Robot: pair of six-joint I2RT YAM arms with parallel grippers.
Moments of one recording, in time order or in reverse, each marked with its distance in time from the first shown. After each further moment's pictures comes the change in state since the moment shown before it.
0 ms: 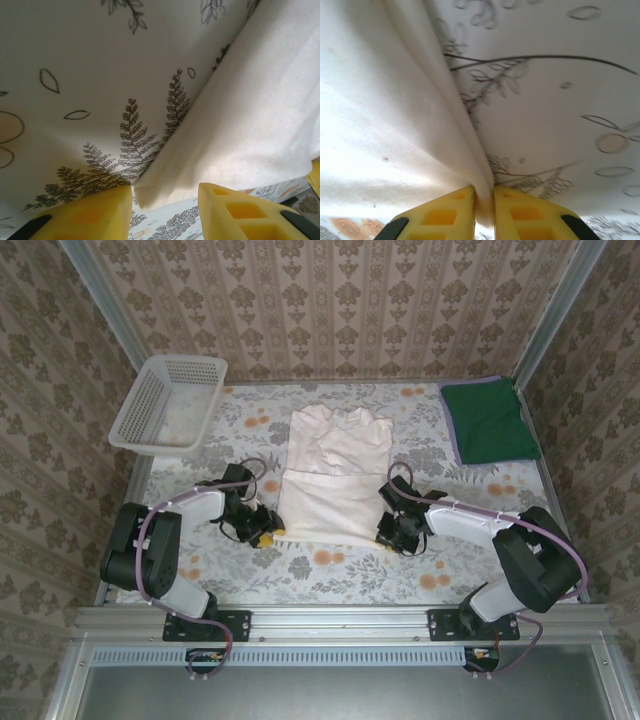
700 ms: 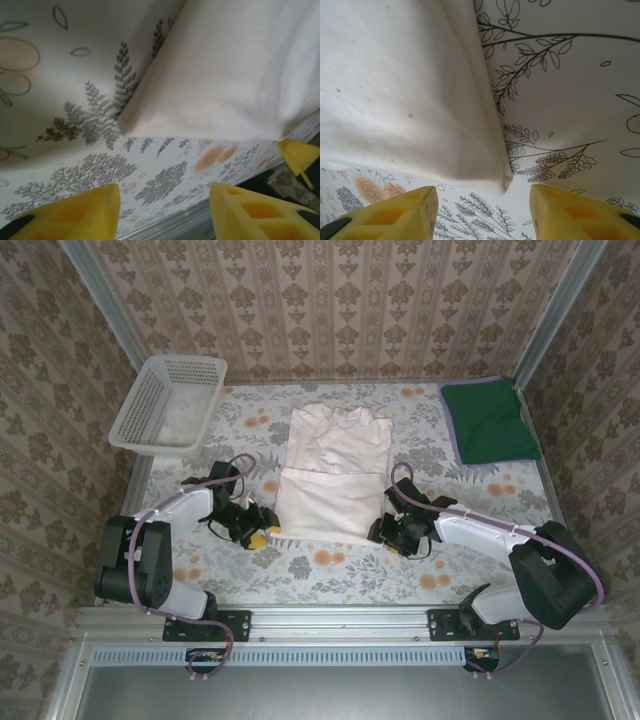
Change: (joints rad) left arm 0.087 -0.077 0.020 -0.139 0.107 0.086; right arm 0.001 -0.103 -0.049 0.030 -0.046 -0.059
